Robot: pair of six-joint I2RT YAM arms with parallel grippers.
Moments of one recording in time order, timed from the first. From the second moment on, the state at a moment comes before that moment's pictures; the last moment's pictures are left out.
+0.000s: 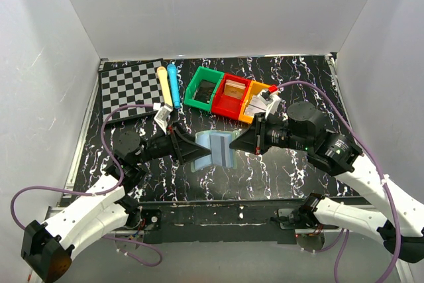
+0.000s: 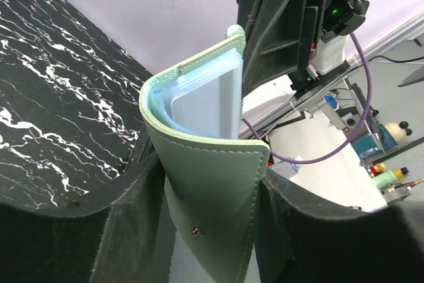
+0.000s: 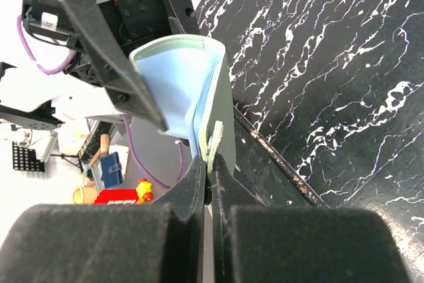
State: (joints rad) left arm -0.64 0.76 0.49 0.50 0.72 -0.95; right arm 0.88 0.89 1.11 -0.55 -0.34 0.70
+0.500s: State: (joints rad) left arm -0.63 0.76 0.49 0.45 0.69 -0.91; right arm 0.88 0.88 1.11 -0.53 -0.38 0.71
